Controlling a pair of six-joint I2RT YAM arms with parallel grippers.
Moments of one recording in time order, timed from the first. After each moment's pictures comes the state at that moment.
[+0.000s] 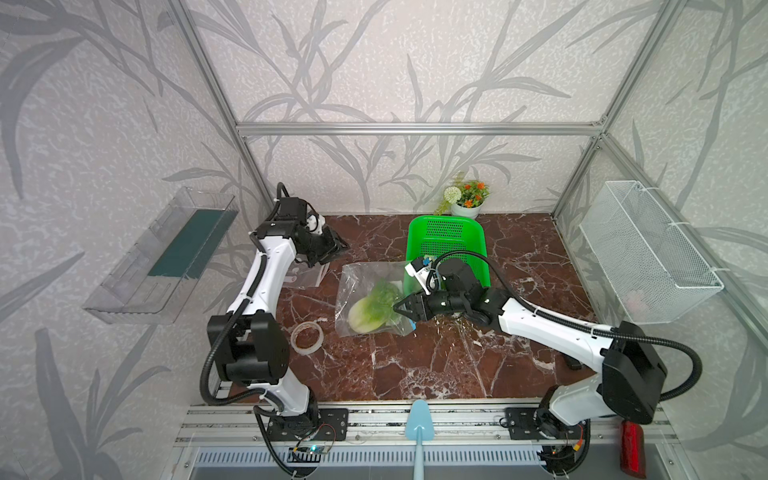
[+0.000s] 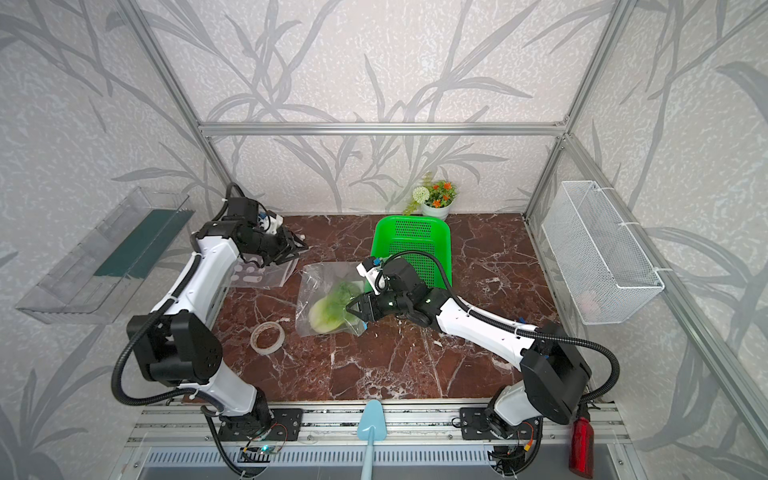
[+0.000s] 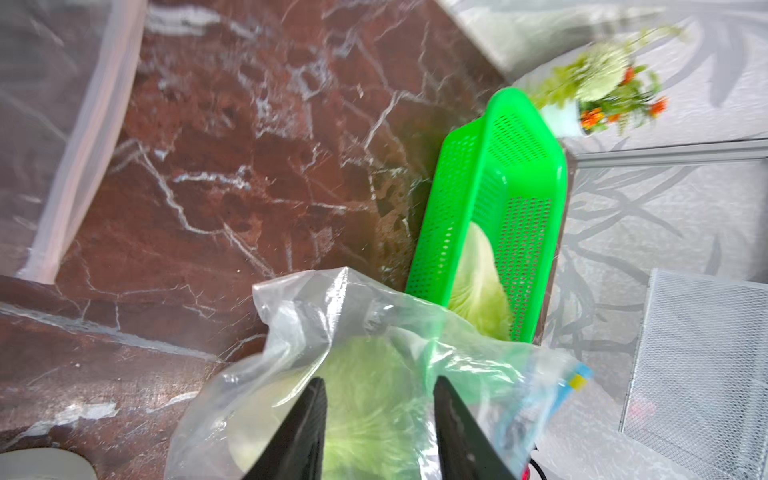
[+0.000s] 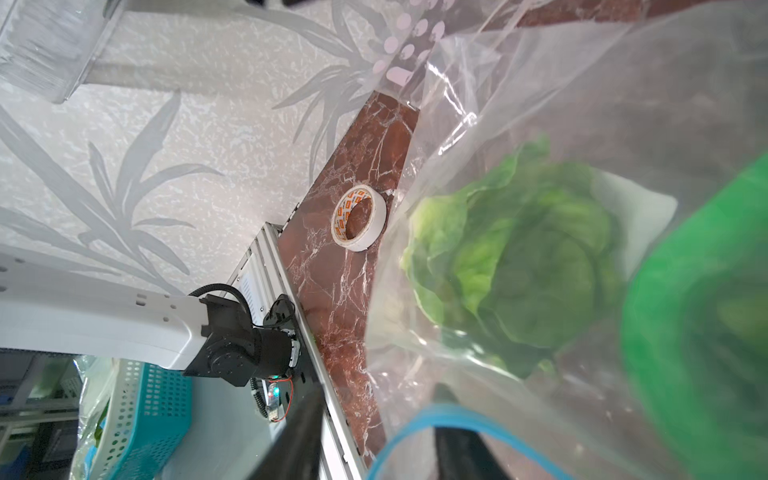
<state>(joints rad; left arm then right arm) 0.06 1.61 1.59 -0.96 0.55 -0.46 0.83 1.47 1.01 -0.11 -0.48 0.53</state>
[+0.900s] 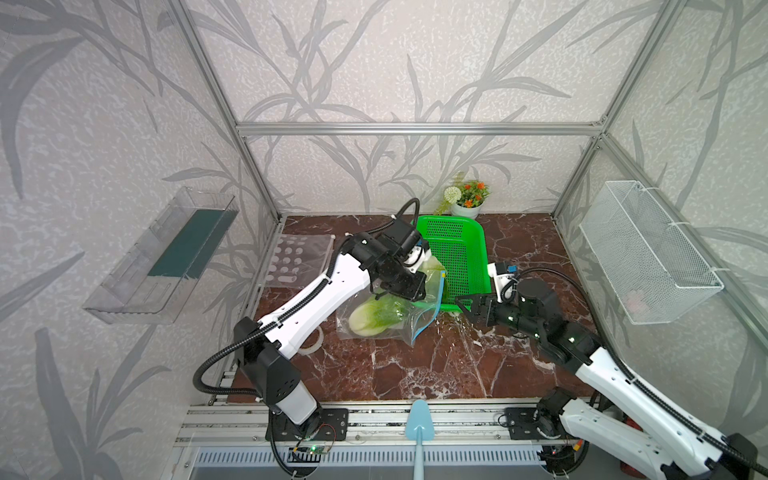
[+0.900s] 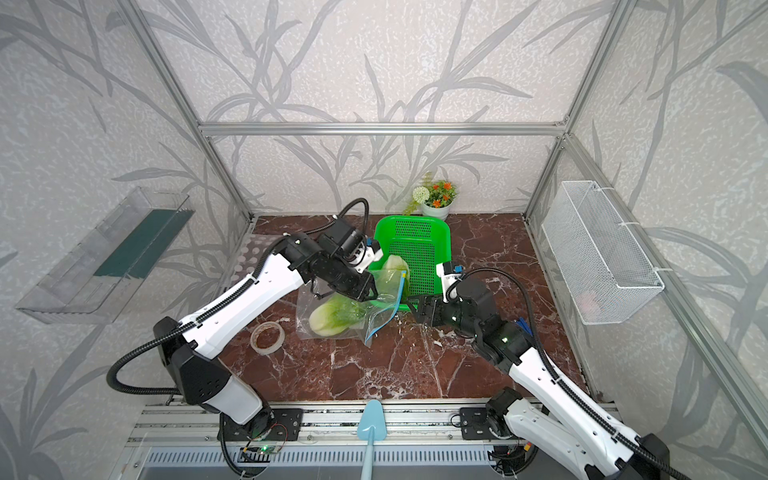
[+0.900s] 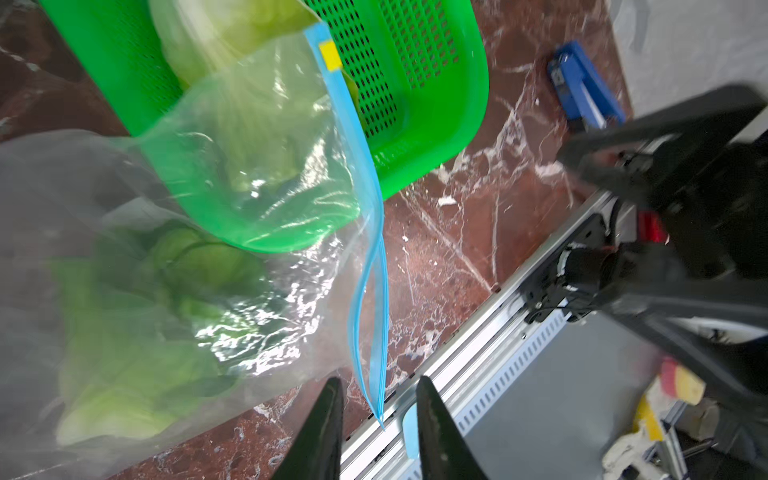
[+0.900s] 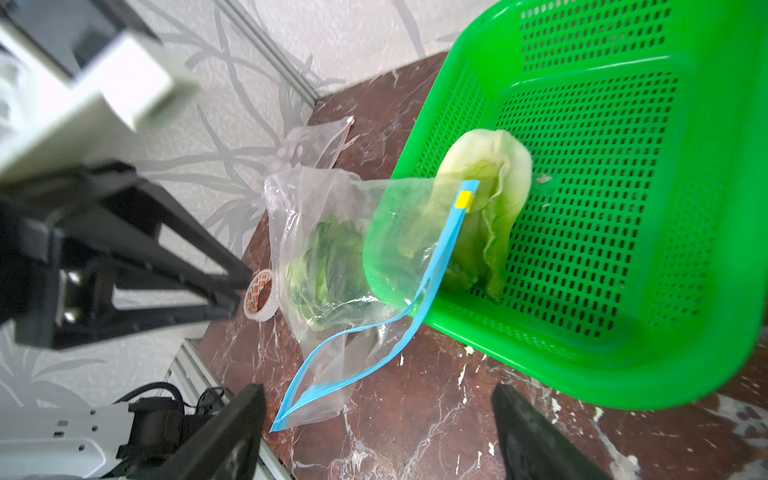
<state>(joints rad) -0.75 1.63 1.67 -1.20 0.28 -0.24 0.57 0.81 0.70 -0.33 -0.21 0.60</state>
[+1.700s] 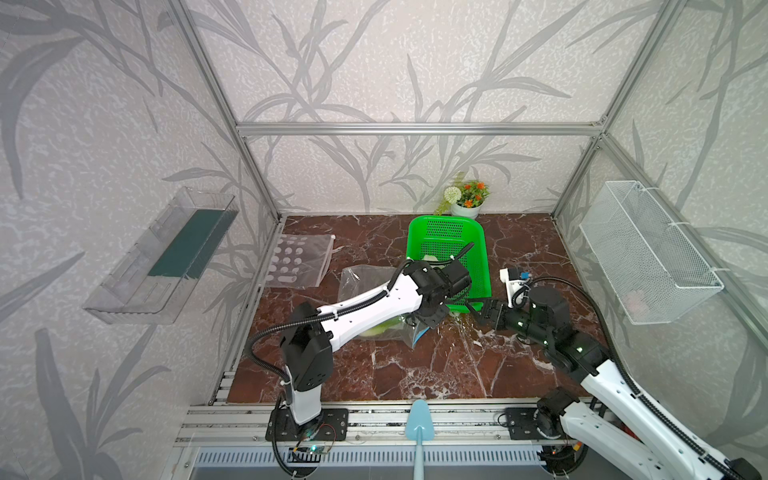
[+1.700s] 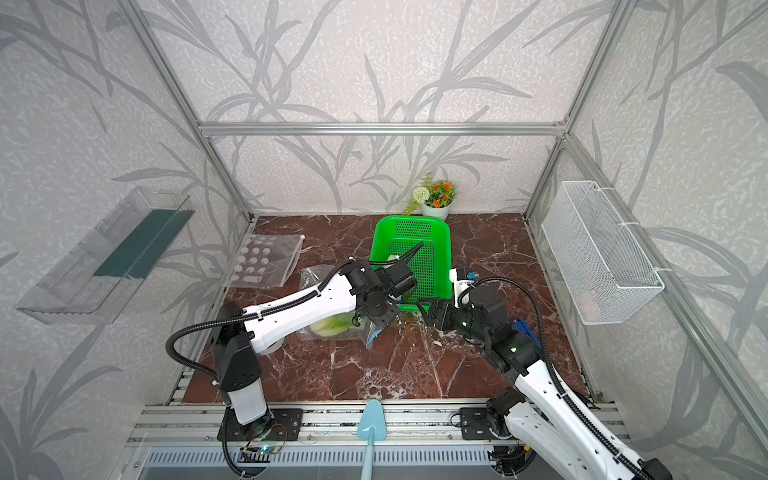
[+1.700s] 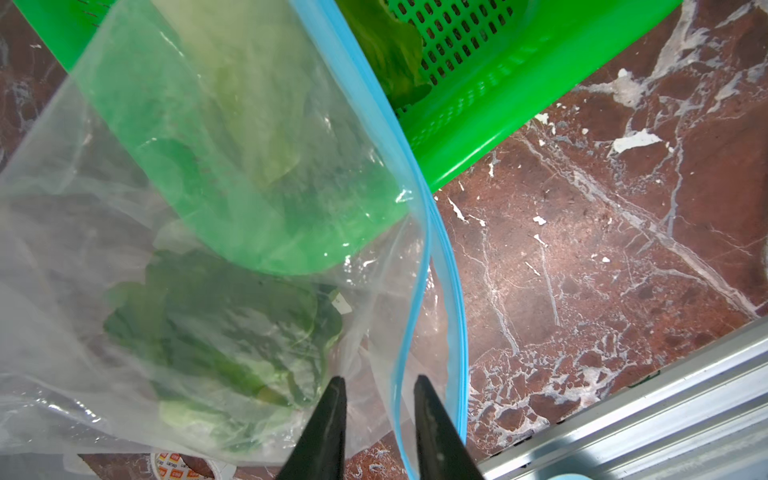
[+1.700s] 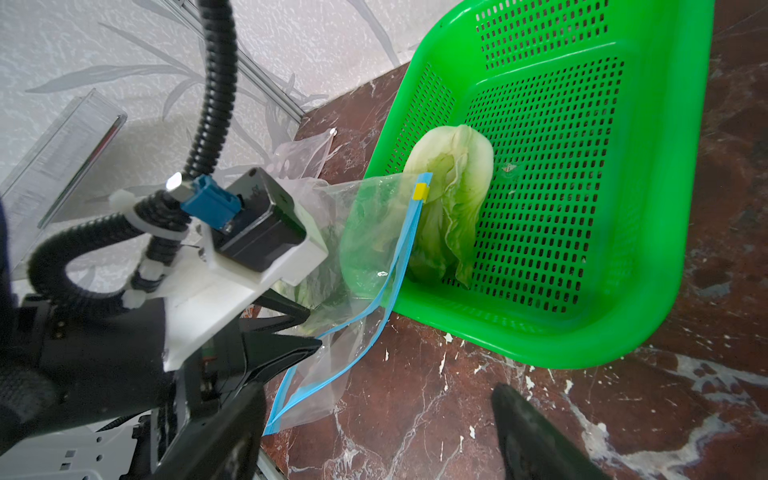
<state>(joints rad) -1.00 1.83 1.68 -1.22 -0.23 -0.25 0.49 0.74 0.62 -0.33 -0.26 0.62</state>
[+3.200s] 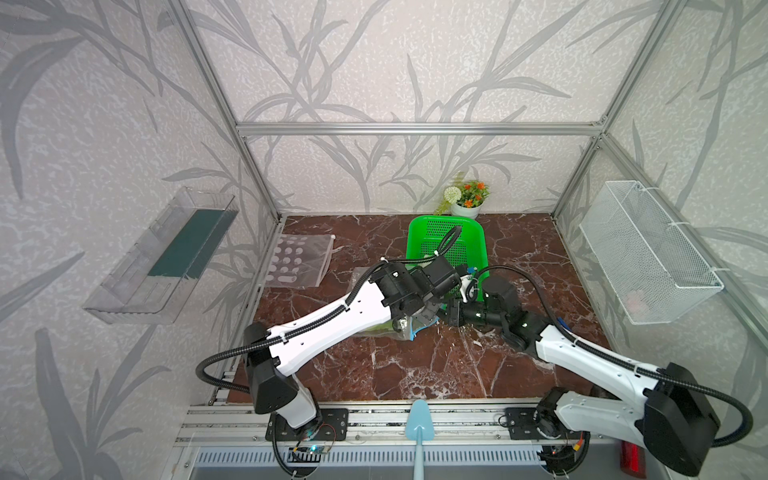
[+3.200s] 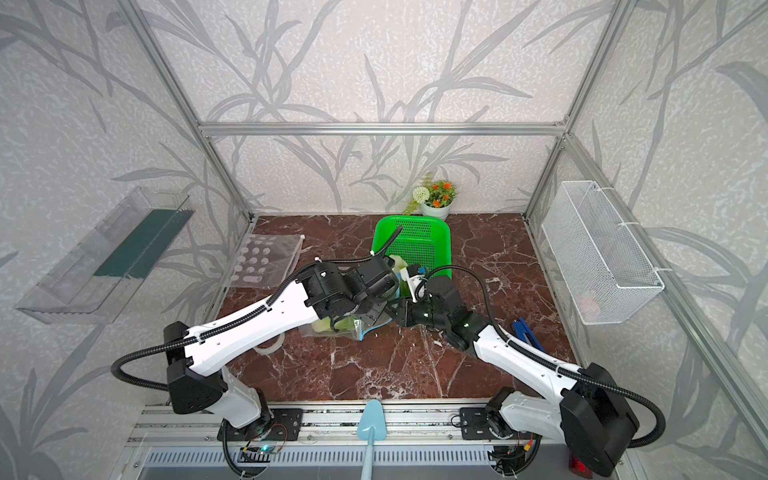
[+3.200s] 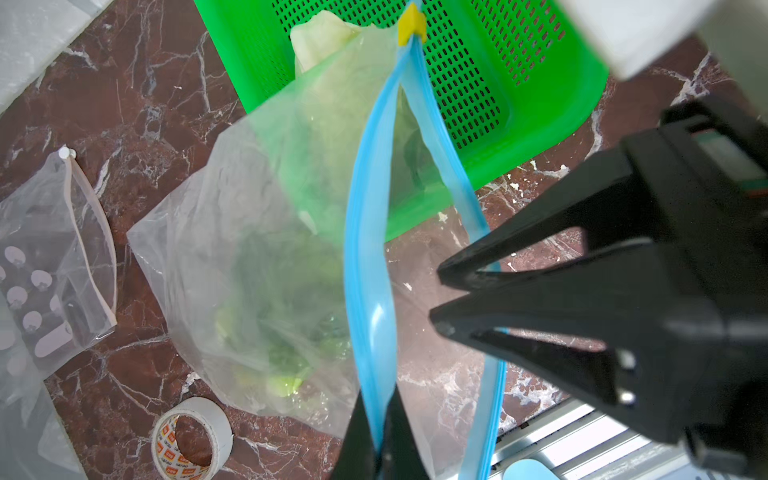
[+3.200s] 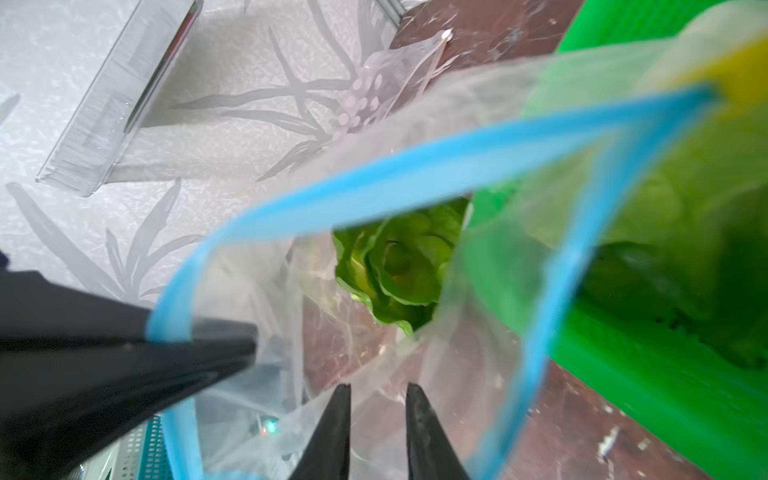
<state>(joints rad) -1.03 1.60 1.64 -1.21 -0.32 -0.39 0.70 1.21 0.70 0.10 -0.46 0.66</state>
